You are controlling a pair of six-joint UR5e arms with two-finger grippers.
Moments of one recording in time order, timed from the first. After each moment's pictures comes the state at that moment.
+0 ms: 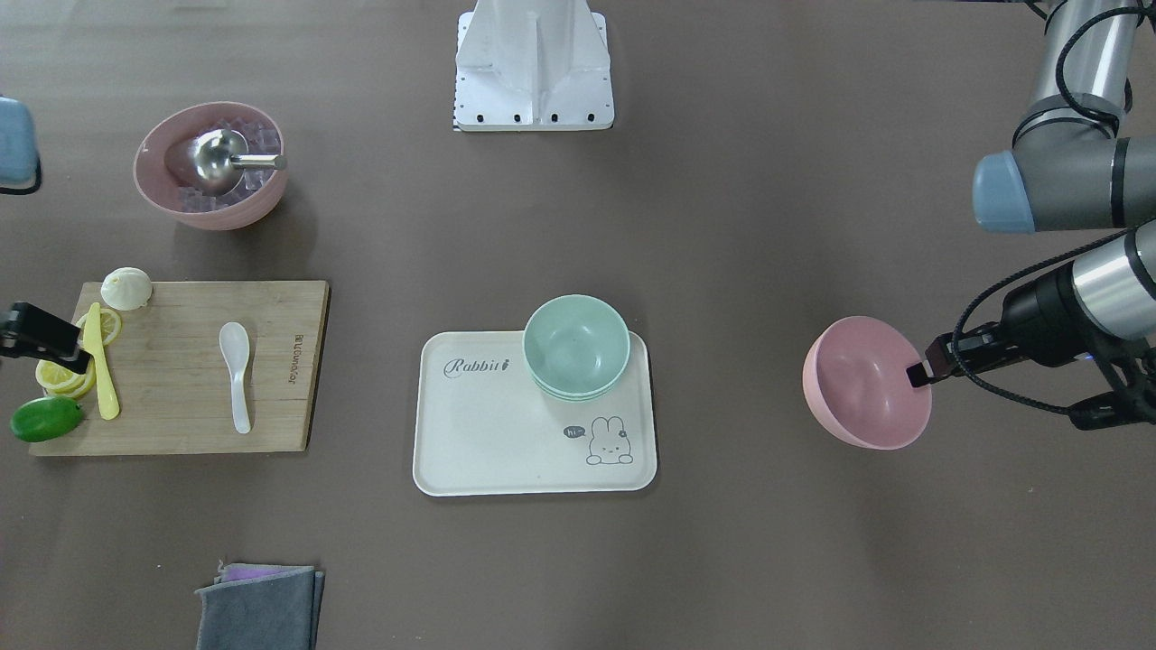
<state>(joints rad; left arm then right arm) -1.20 -2.10 -1.46 -1.85 -2.56 -0.91 1.09 -1.14 1.62 -1.56 2.24 0.60</state>
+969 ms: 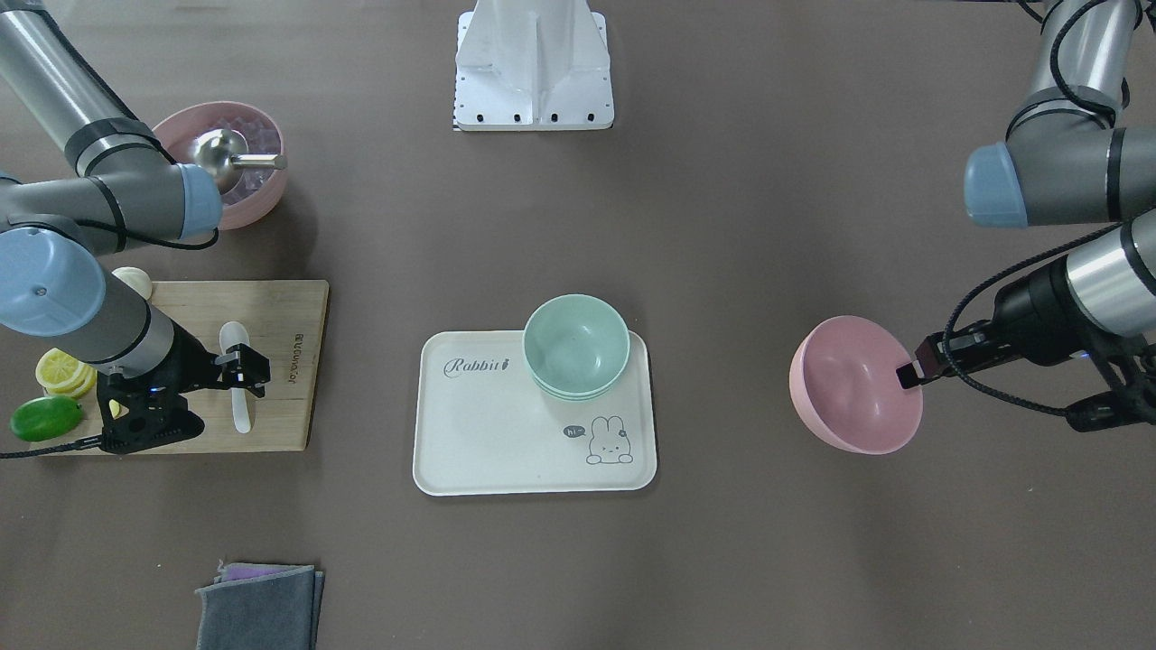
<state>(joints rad) -1.20 -2.12 -1.46 -1.85 -2.56 -0.94 0.93 -1.13 1.44 -1.34 2.18 0.60</state>
